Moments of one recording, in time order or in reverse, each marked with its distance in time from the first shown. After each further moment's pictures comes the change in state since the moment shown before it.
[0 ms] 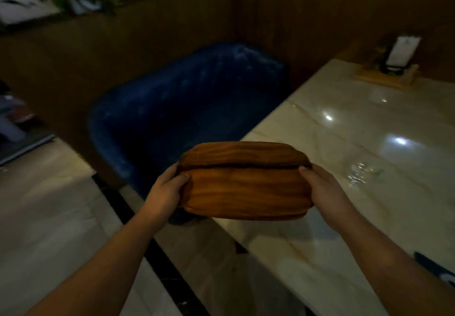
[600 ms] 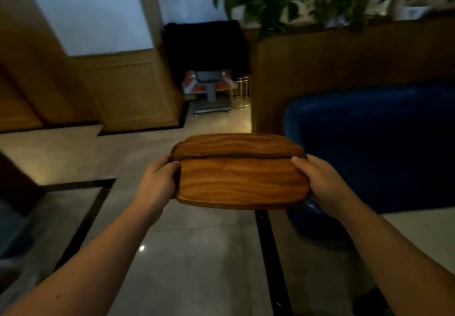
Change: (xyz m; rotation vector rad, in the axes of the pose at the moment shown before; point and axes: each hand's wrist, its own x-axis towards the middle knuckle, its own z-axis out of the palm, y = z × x) left_hand -0.294 -0.046 -0.406 -0.008 0.908 0.004; right_hand -0.206 -0.053 0.441 -0.179 -0.919 -0.160
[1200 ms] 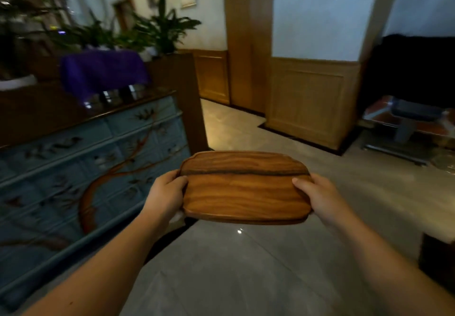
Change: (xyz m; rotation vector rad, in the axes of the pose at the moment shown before) left_hand 0.057 -0.067 -0.291 -0.021 0.818 -0.279; right_hand 0.194 -0.049 0.407 -0.160 -0.735 -0.101
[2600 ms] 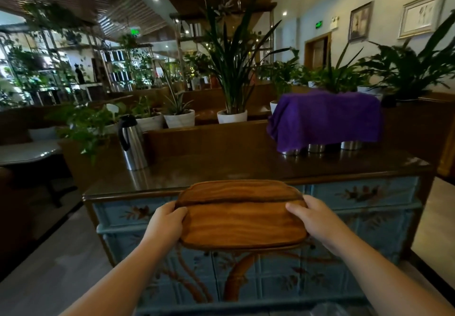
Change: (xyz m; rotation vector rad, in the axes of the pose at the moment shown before) left_hand 0.384 -0.109 -0.557 0.008 0.734 -0.190; right_hand 0.373 -0.199 0.747 -0.162 -0.819 -0.206
